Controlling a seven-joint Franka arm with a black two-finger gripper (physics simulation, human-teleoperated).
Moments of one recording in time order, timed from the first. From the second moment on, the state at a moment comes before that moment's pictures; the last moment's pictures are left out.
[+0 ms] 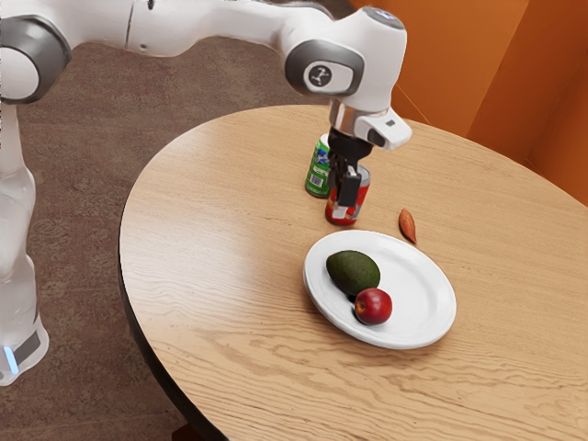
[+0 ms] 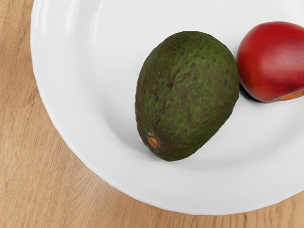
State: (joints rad) arm -0.08 -0.03 -0.06 -1.72 -0.01 1.74 0.06
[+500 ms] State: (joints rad) arm -0.03 0.03 -0.06 -1.72 0.00 1.82 0.16
